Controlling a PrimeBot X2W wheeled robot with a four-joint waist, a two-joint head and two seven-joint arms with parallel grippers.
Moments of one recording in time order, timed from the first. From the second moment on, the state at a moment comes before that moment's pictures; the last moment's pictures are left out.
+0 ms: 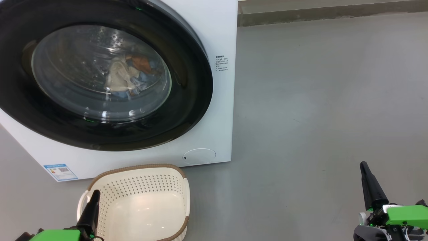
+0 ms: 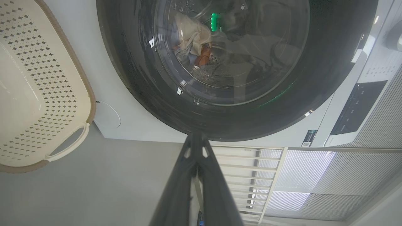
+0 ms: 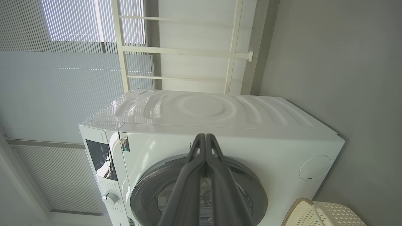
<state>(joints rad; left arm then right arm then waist) -0.07 0.04 0.08 0.28 -1.61 -0.13 0.11 -0.09 -0.05 -0.13 0.28 1.60 0.13 0.11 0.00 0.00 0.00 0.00</state>
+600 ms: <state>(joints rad) -0.07 0.04 0.08 0.28 -1.61 -0.13 0.11 -0.09 -0.05 -0.13 0.28 1.60 0.13 0.11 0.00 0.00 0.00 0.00</state>
